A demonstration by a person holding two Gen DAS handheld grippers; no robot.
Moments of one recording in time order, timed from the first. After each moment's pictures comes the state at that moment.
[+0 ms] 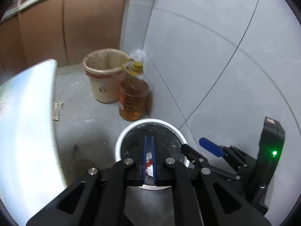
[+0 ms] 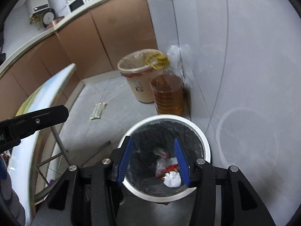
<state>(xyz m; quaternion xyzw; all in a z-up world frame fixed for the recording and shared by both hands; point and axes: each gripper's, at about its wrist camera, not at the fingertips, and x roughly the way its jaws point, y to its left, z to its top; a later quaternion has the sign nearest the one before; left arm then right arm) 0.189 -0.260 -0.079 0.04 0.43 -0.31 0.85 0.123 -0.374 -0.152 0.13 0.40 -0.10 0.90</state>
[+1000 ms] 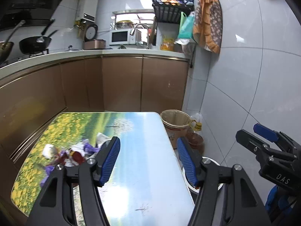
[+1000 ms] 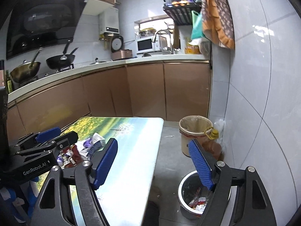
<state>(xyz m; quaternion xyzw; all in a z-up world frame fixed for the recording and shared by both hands) 0.017 -0.029 0.063 -0.01 0.23 -0.10 0.97 -0.001 -0.185 0.054 0.02 0.21 0.04 0.98</state>
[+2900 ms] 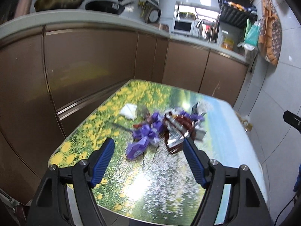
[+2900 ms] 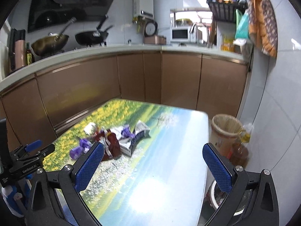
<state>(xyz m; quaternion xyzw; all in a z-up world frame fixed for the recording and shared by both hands) -0.019 0.194 -0.028 -0.09 0.29 0.06 0.95 0.029 -0.056 0.024 -0.04 0.26 0.13 0.96</state>
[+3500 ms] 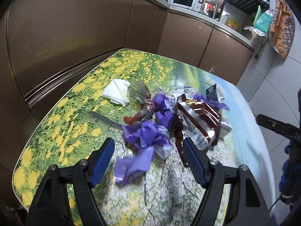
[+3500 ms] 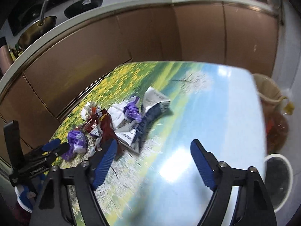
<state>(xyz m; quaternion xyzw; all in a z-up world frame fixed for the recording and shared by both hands) 0.091 0.224 -0.093 -0.12 0.38 0.02 0.92 0.179 -0.016 -0.077 0.03 0.42 0.21 0.88</state>
